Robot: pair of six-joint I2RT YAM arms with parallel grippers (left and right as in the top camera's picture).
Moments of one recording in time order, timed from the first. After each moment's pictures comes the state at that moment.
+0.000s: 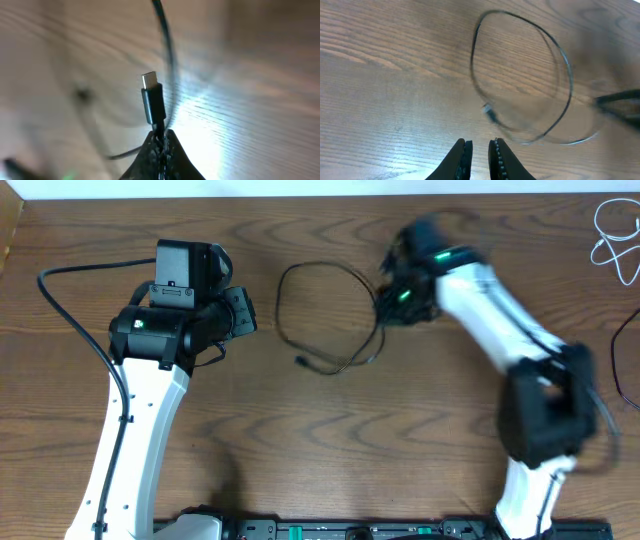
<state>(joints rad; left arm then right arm) -0.13 1.38 1.41 -1.01 0.12 -0.38 0.28 1.98 1.65 -0.91 -0.43 0.25</state>
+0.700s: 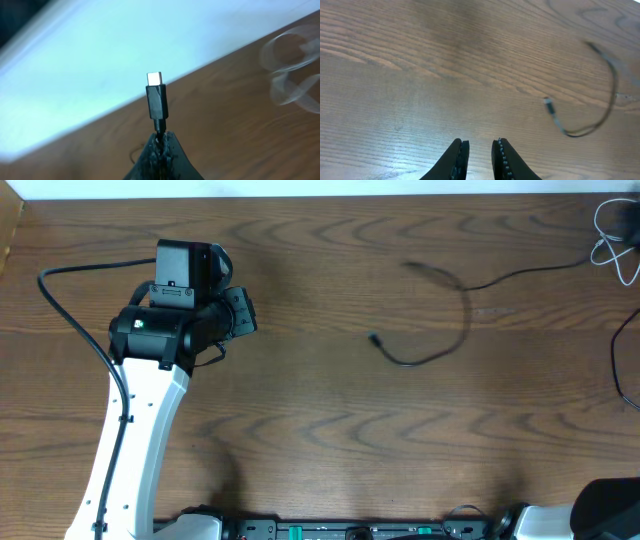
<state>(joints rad) -0.13 1.38 1.41 -1.01 0.12 -0.38 -0.49 1.58 1.69 -0.62 -0.53 0.32</state>
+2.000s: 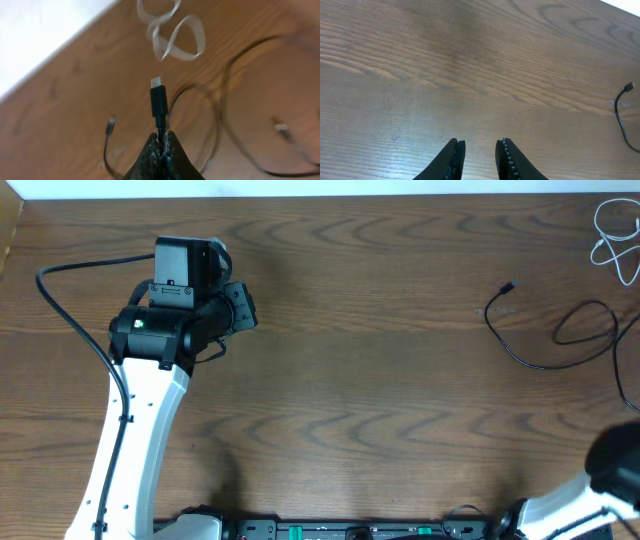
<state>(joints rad) -0.13 1.38 1.41 -0.96 0.12 -0.38 -0.46 1.86 1.93 -1.00 -0.05 0.25</state>
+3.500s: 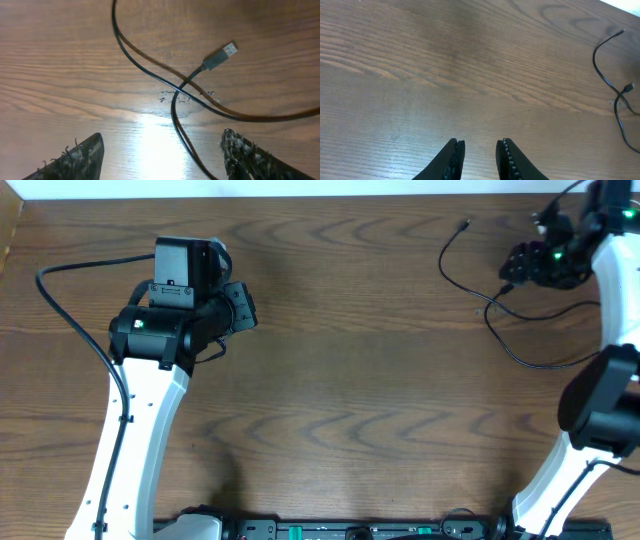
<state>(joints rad) -0.13 1.38 1.41 -0.96 0.12 -0.38 -0.21 2.11 1.93 -1.13 -0.31 -0.12</state>
